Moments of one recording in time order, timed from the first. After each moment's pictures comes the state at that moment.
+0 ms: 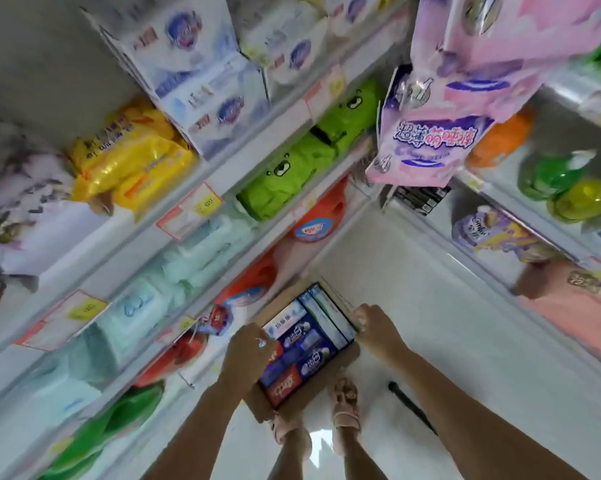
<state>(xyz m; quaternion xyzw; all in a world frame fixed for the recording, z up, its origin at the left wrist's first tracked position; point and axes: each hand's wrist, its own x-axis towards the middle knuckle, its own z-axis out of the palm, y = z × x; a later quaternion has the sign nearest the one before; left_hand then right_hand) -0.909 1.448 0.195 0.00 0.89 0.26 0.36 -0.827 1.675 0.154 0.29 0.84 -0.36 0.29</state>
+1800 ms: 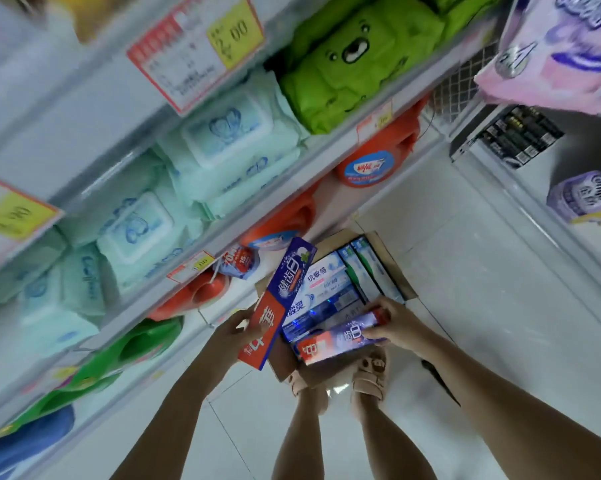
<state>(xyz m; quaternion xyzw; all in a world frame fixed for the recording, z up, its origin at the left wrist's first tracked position) -0.881 1.315 0.054 -0.25 0.70 0.48 0.47 -0.812 1.636 0.022 0.28 0.66 -0.58 0.39</state>
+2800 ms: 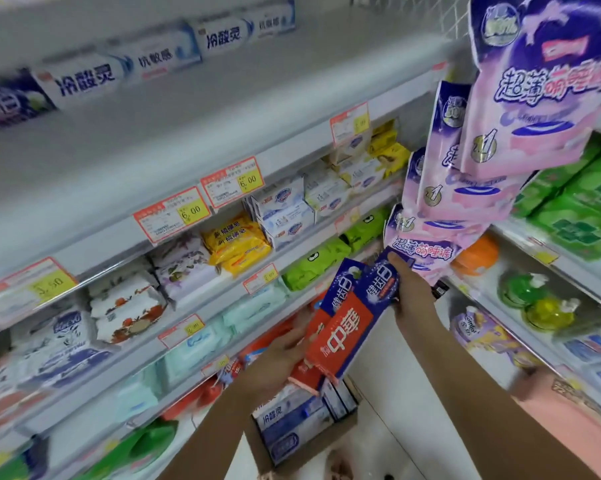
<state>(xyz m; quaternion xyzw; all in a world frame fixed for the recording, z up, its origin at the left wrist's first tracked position) -0.907 1.479 0.408 -0.01 0.61 0.64 0.47 -0.915 1.713 0.421 0.39 0.45 -0.80 -0.10</state>
